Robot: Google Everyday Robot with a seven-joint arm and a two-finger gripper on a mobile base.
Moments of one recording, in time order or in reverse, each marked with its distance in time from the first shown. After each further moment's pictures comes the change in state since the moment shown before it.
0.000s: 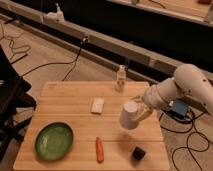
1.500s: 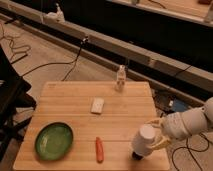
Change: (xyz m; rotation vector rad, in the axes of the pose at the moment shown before) arm 0.042 0.113 -0.018 0.038 -0.074 0.143
